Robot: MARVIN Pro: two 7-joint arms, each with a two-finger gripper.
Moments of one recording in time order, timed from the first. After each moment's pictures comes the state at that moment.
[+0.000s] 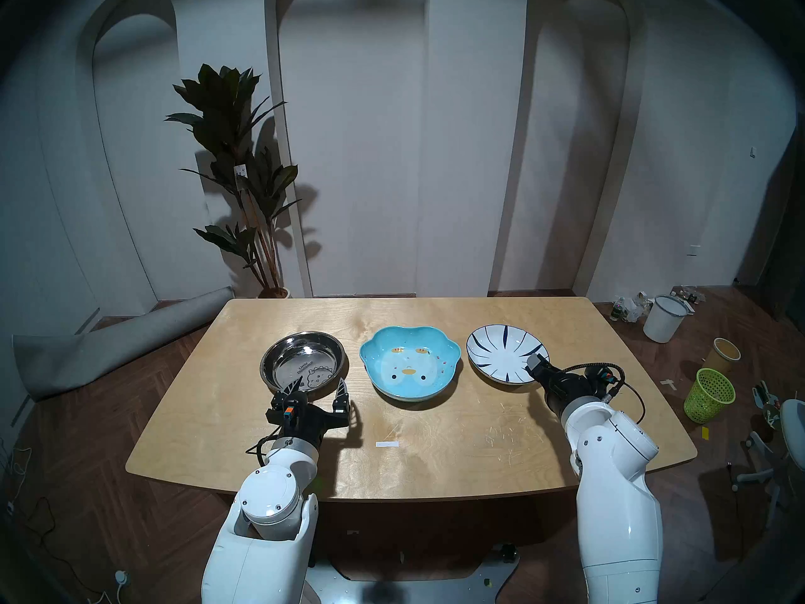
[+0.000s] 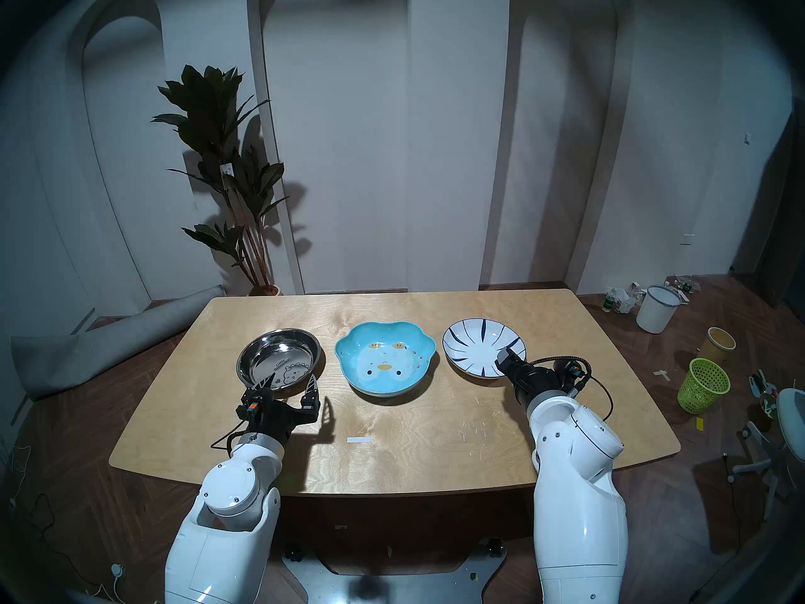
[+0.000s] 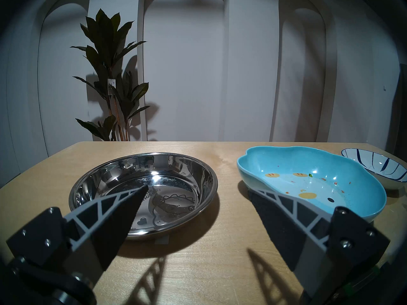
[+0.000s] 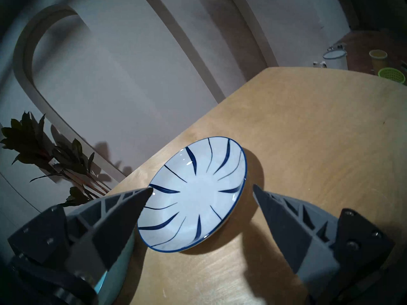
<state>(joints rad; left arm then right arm) 1.88 -1.55 -1.55 -1.73 -0.02 -0.03 -0.02 -1.76 -1.63 1.80 -1.89 0.67 0.49 -0.19</state>
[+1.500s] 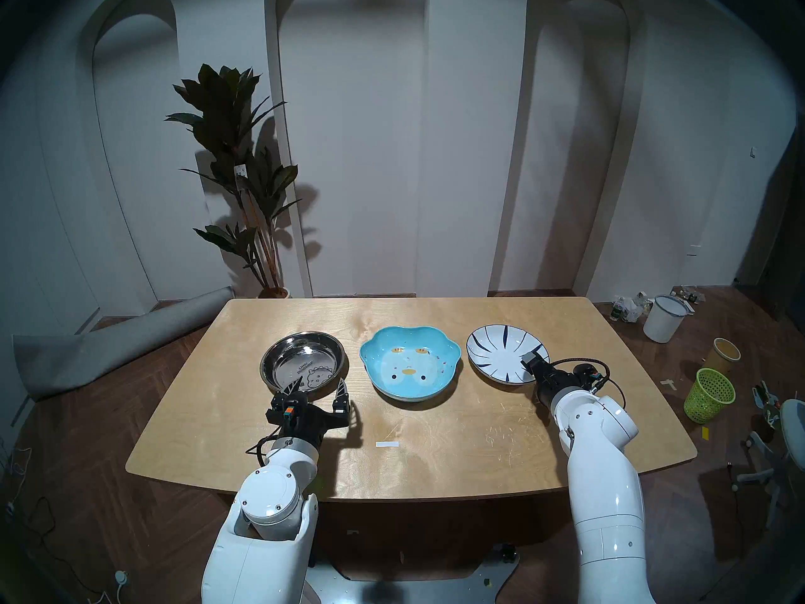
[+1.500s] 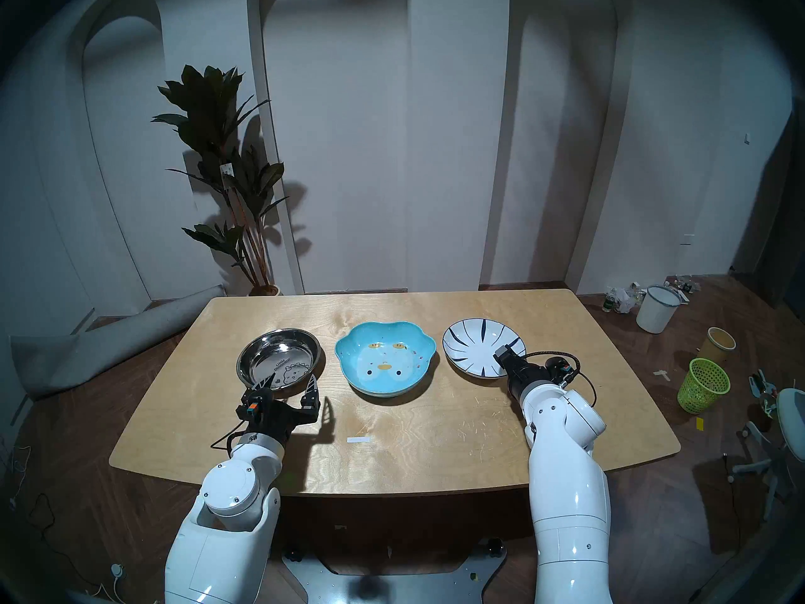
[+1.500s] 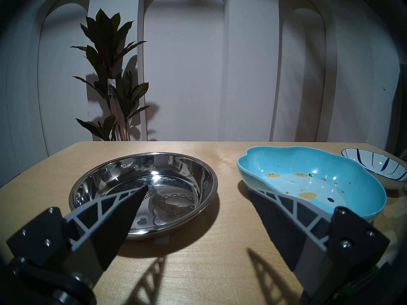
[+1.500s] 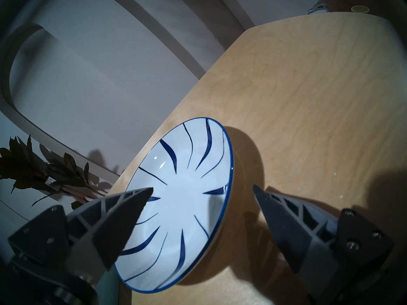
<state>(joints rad) 1.88 -1.55 -1.55 -1.73 -0.02 -0.03 -0.02 -1.56 -1.61 1.84 -1.59 0.79 0.46 -0.18</state>
